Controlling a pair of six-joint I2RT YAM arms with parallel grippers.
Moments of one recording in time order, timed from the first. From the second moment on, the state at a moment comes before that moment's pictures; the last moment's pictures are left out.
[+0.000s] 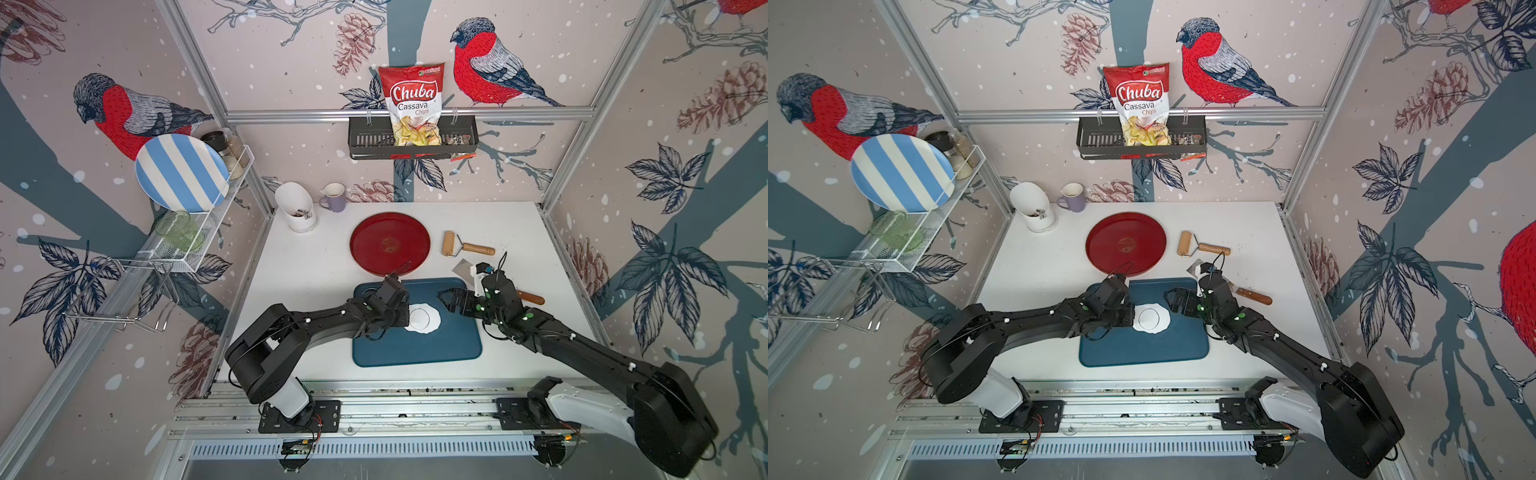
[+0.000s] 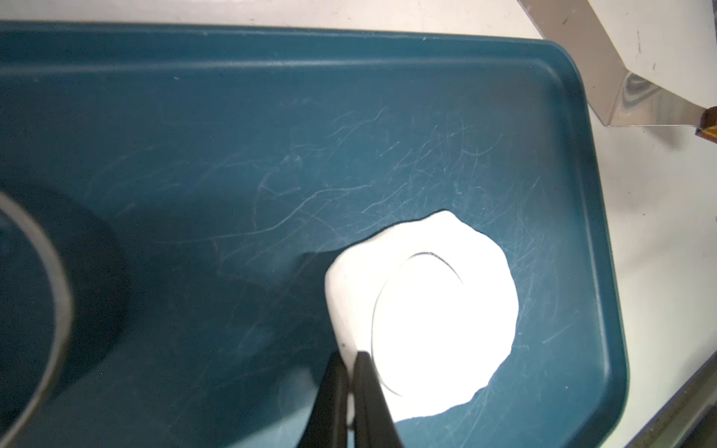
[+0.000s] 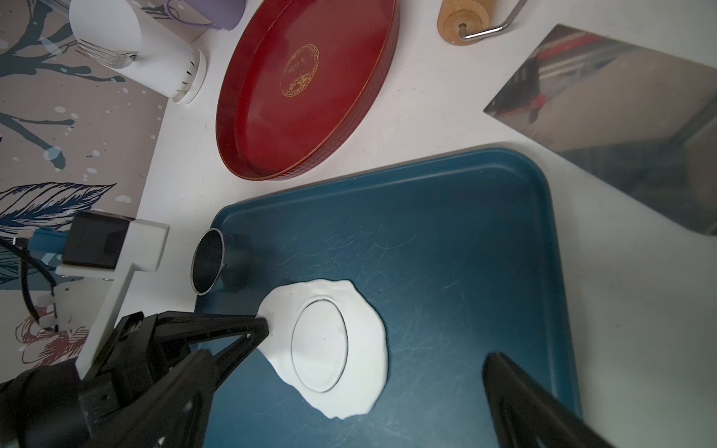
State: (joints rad) left arm -0.81 1.57 0.77 -0.13 0.02 -0.70; right arm 0.61 1.12 0.54 -0.10 -0.10 0.65
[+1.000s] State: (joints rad) left arm -0.82 1.52 0.80 -0.15 0.09 -0.70; right arm 0.61 1.11 0.54 -0.10 -0.10 0.65
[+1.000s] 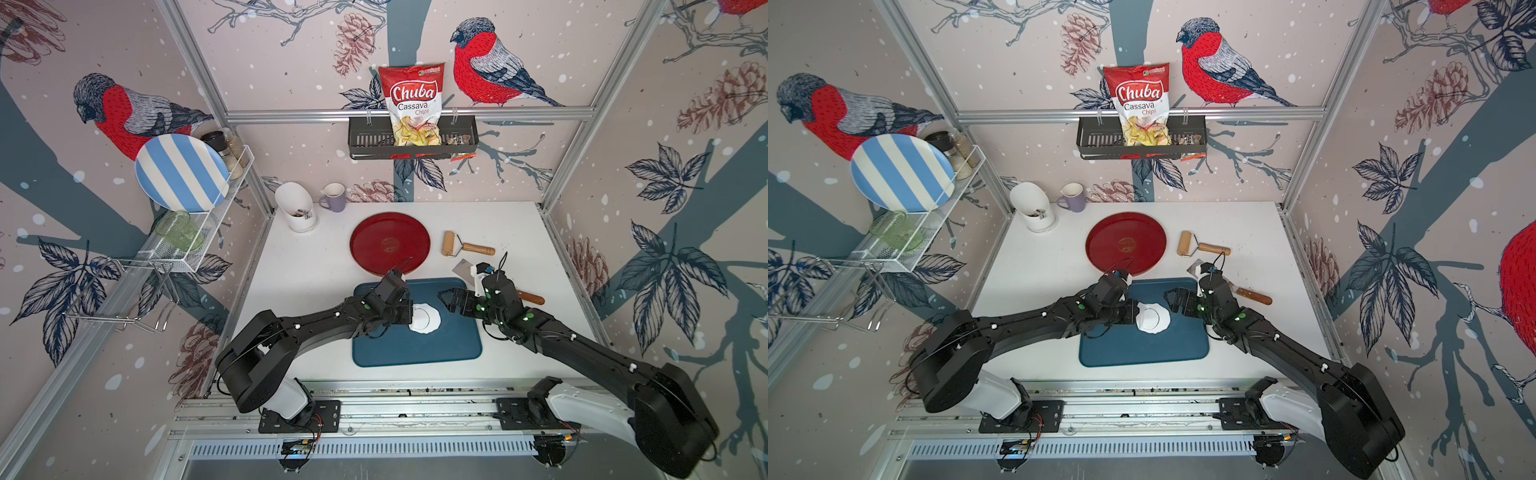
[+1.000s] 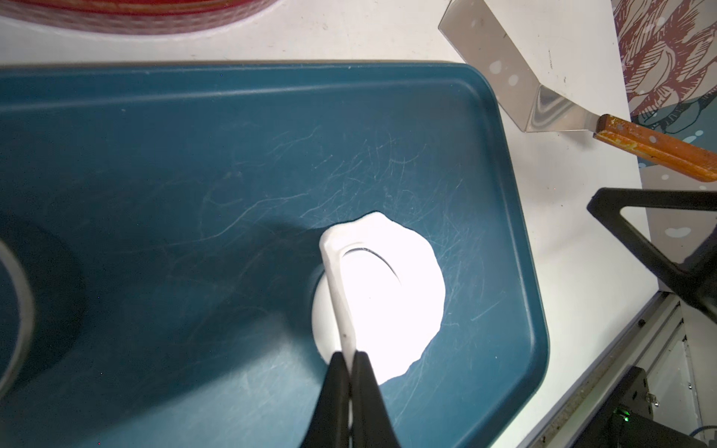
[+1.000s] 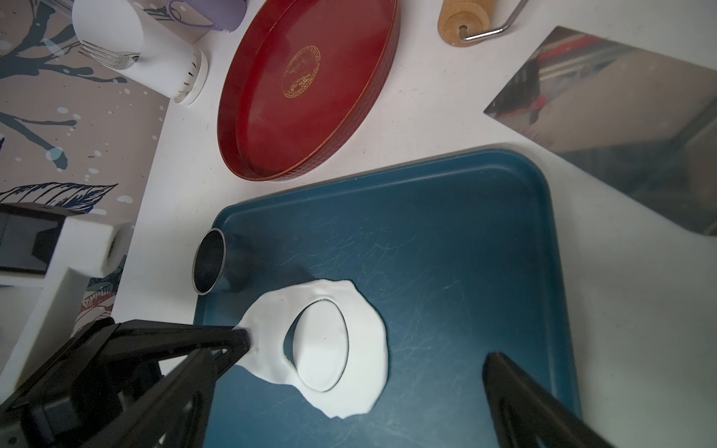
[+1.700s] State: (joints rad) left arm -0.91 1.53 0.90 -0.18 0.11 -0.71; right arm 0.60 0.93 0.49 -0.10 0.01 0.66
